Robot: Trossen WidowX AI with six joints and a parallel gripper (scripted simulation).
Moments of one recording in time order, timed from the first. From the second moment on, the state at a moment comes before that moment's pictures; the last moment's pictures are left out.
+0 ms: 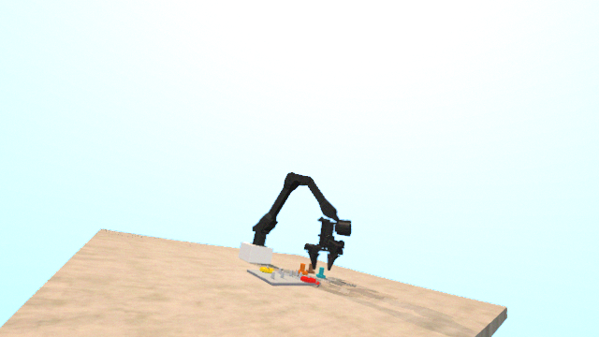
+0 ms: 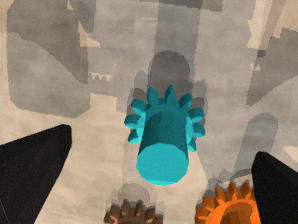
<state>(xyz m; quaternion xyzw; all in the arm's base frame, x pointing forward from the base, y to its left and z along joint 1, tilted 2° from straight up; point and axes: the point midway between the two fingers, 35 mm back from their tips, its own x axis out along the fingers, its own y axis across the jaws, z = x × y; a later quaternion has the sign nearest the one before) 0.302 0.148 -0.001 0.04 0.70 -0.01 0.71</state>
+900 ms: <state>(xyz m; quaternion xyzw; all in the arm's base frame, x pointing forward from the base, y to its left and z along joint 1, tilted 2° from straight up) 0.300 0.147 0.003 0.04 0.70 -0.01 0.71</state>
